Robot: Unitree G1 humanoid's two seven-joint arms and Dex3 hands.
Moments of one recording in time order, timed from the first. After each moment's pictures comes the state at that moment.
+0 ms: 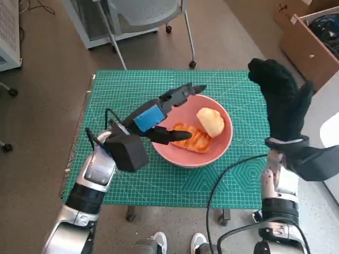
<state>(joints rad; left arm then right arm) -0.62 0.25 -0.15 0.38 0.05 -0.31 -0.42 -0.62 -0.14 -0.23 0.51 0.31 -0.59 0.43</state>
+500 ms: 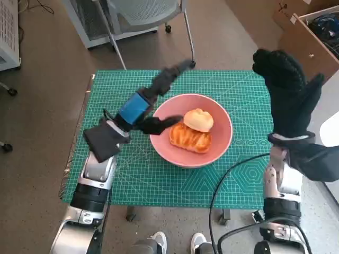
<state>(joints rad) -0.62 0.17 -0.02 0.34 -0.13 -0.37 -0.40 -0.62 -0.15 -0.22 0.38 0.31 -0.52 0.38</state>
